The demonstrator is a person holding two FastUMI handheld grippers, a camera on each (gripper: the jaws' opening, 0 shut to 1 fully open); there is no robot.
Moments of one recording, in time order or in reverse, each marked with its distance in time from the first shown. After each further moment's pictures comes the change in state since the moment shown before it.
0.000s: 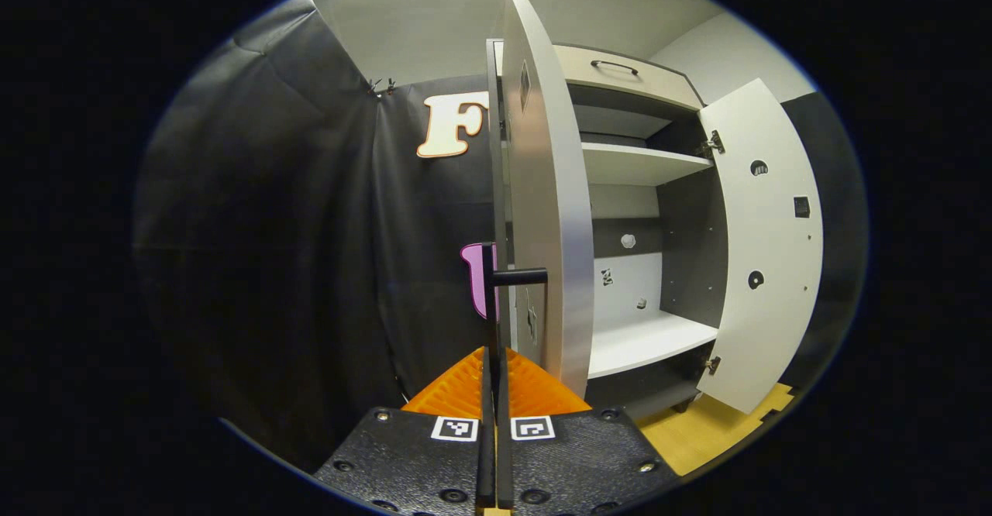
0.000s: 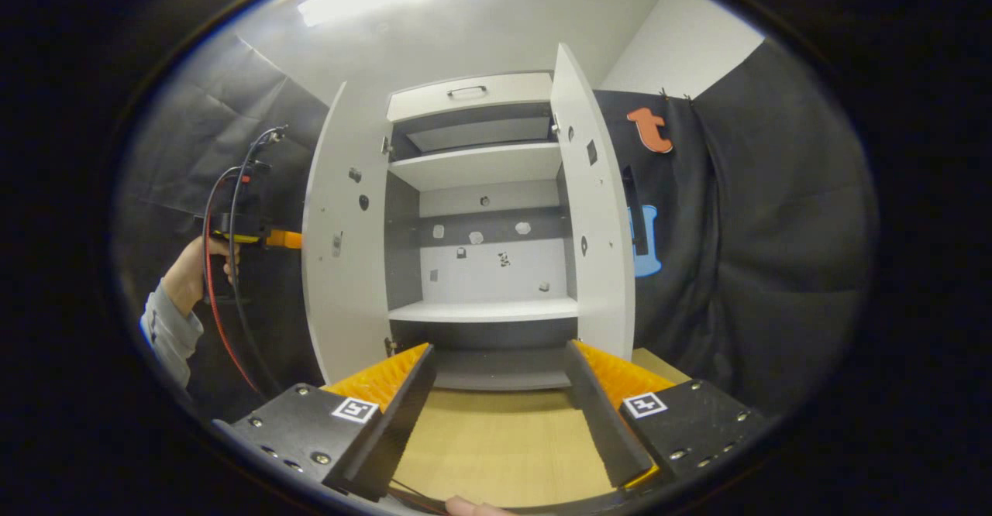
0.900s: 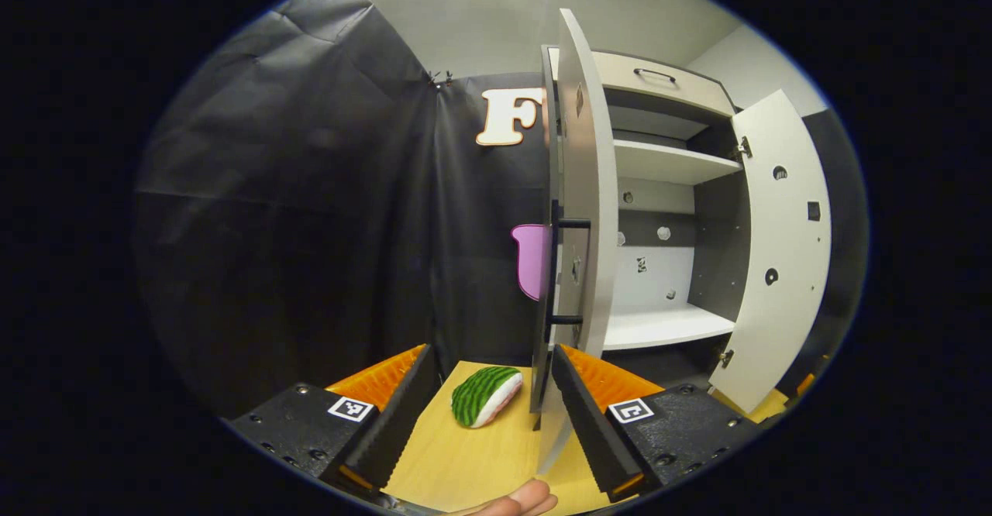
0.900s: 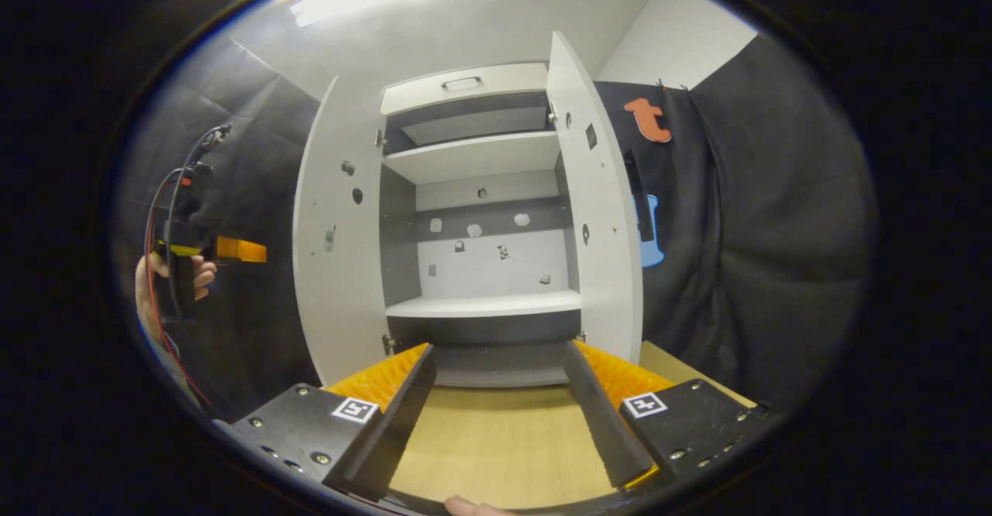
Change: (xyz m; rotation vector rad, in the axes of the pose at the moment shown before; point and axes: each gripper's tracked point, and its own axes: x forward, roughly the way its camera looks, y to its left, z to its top) left arm -0.092 0.018 -0.032 -0.104 -0.005 0.155; right arm 0.015 -0.002 -0.011 0.016 0.026 0.001
